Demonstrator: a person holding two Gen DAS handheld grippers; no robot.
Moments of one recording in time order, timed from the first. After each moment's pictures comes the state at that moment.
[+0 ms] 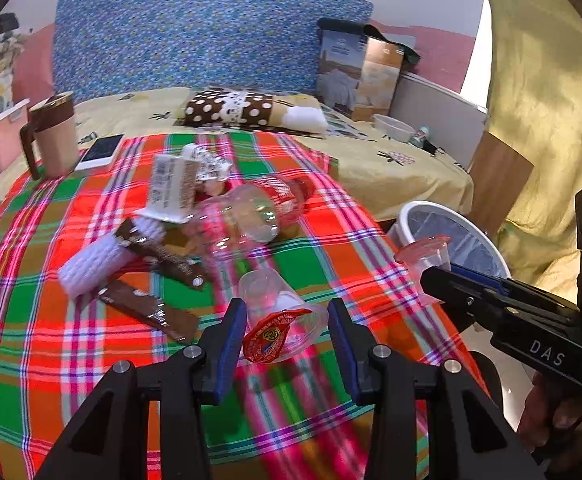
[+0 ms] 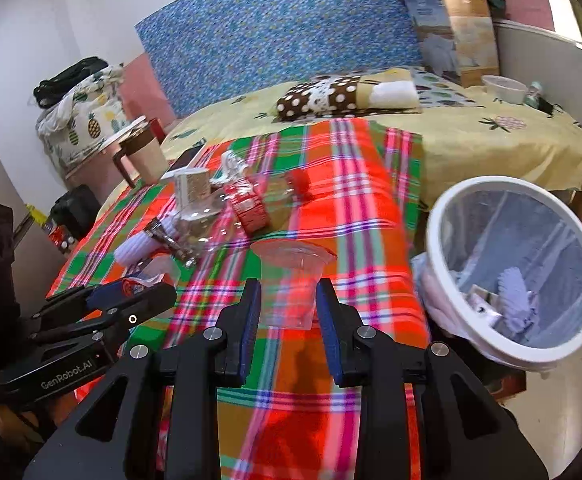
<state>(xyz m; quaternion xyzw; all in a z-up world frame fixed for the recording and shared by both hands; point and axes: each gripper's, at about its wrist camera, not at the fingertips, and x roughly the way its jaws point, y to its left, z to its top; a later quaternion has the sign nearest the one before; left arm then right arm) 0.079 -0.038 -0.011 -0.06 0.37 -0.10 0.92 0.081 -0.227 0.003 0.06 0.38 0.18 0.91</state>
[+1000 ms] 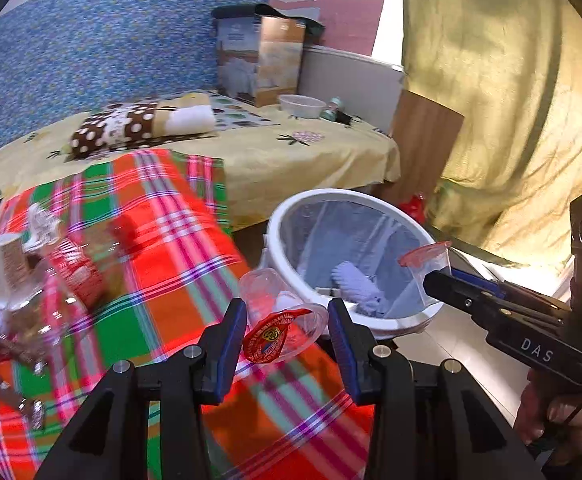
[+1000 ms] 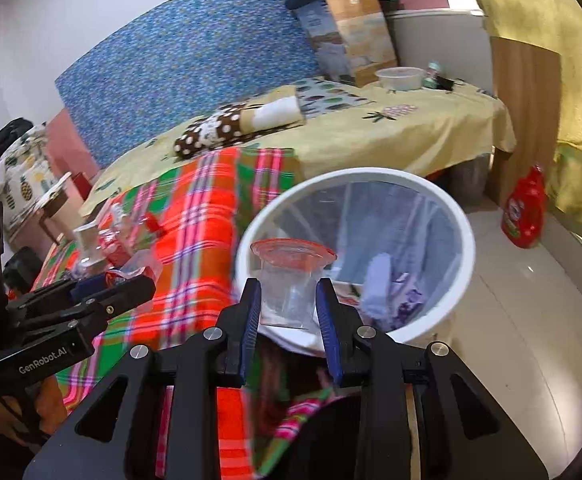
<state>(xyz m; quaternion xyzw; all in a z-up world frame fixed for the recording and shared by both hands) 0.126 -0.178 -0.003 0.00 0.37 -0.24 0.90 0.071 -0.351 -0.003 0.12 0.36 0.05 0.92</state>
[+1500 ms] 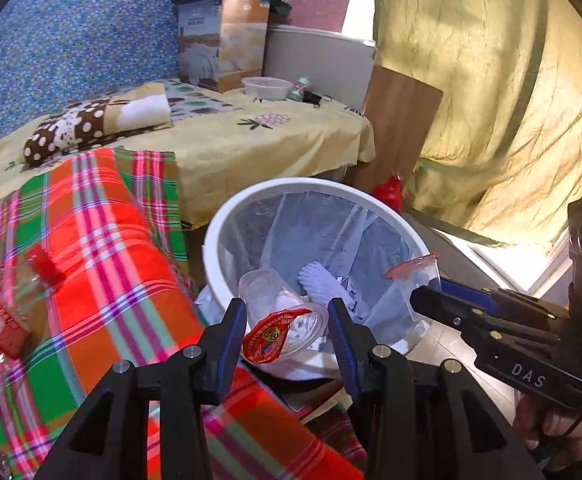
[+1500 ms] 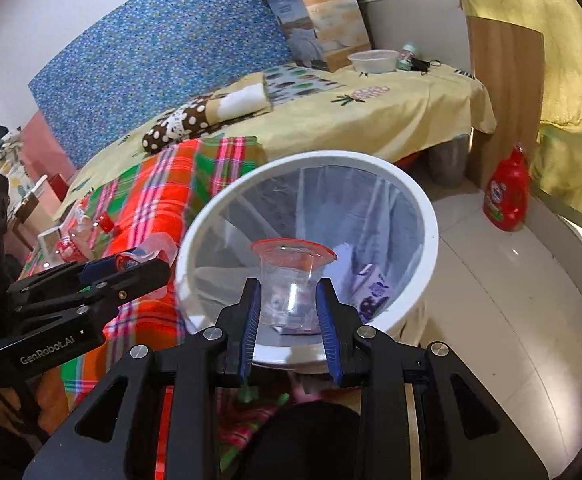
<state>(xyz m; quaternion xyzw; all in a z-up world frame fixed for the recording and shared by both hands) 0.164 -0.241 -0.026 0.02 0.39 -0.29 0.87 0.086 -0.382 -0.019 0.12 0.39 0.02 0.91</state>
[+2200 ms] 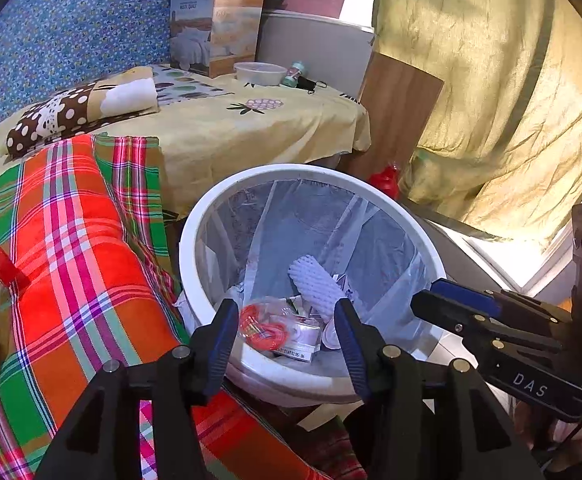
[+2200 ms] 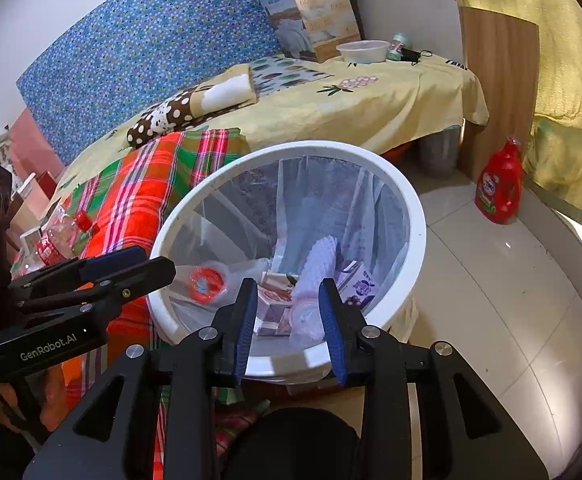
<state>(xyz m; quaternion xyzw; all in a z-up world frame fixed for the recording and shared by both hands) 0.184 -0.257 -0.043 0.02 0.41 -0.30 0.86 0.090 -0.394 -0.023 0.12 0.40 0.01 0.91</state>
